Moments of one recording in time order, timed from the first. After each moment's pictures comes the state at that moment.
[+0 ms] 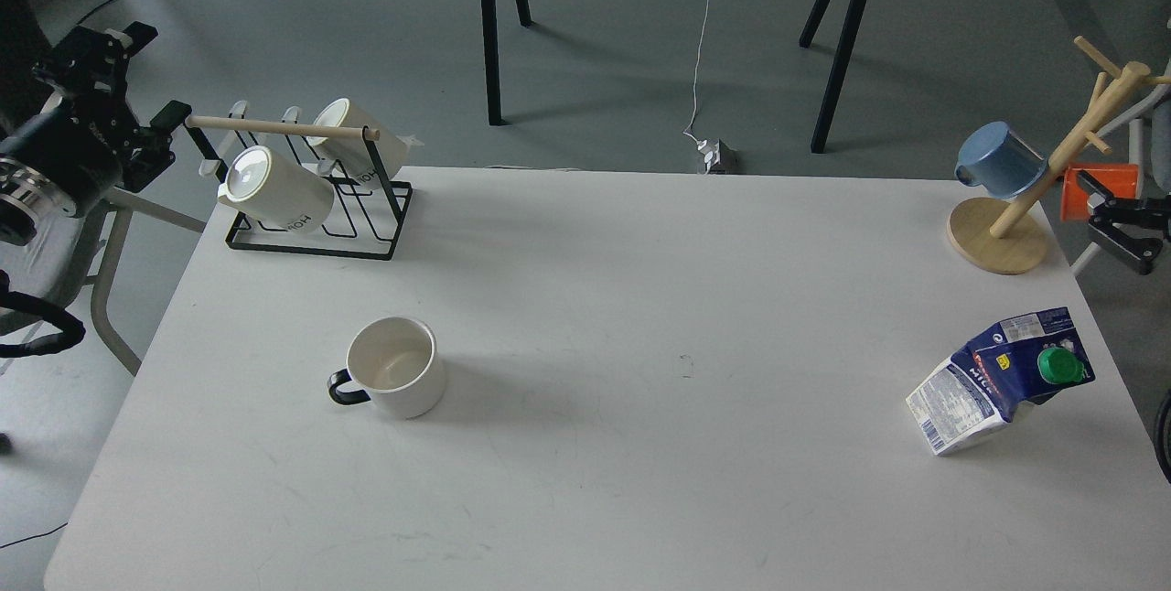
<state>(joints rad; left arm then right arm) -0.73 0.65 -0.64 -0.56 0.51 -0.49 -0.49 0.24 -0.79 1.29 0.91 0.61 0.49 -0.47</state>
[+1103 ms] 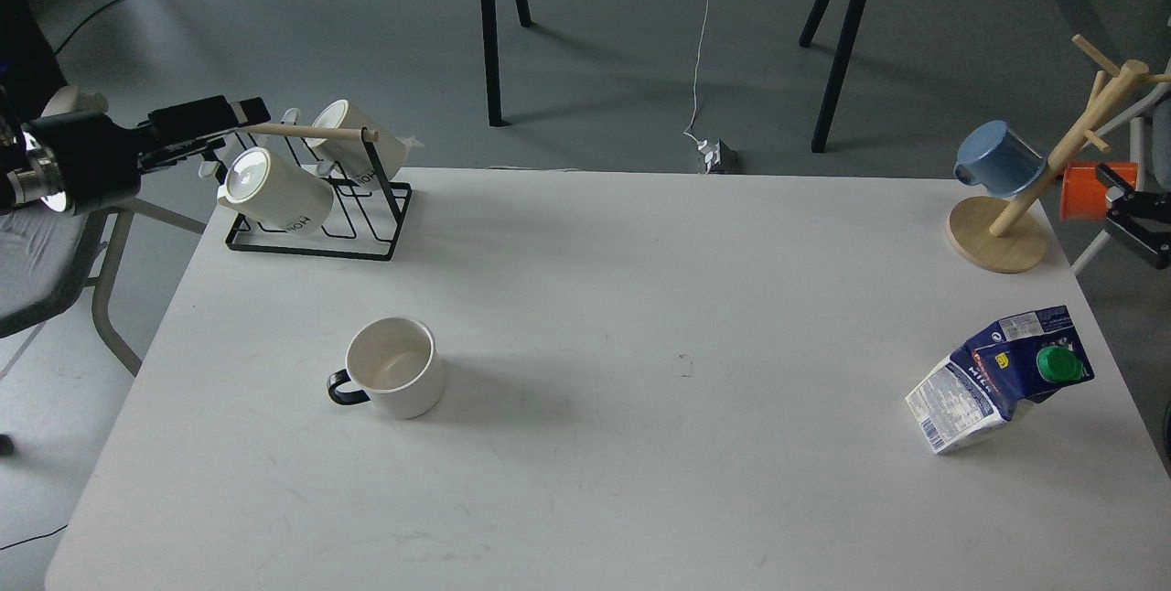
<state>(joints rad) -0.78 0.88 -0.60 -1.03 1.59 -0.49 -0.49 0.25 -0.79 1.31 0.86 0.62 0.49 -0.47</state>
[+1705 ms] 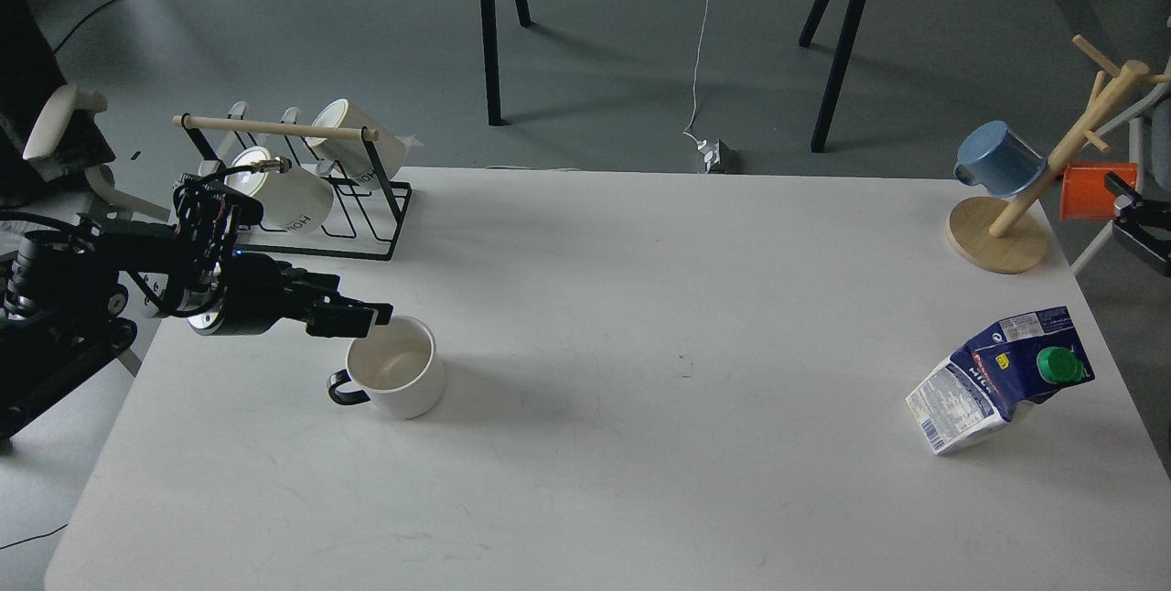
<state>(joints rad) -0.71 0.70 -0.50 -1.06 1.95 -0.49 -0.49 0.24 -0.80 1.30 0.85 0.61 0.49 -0.47</state>
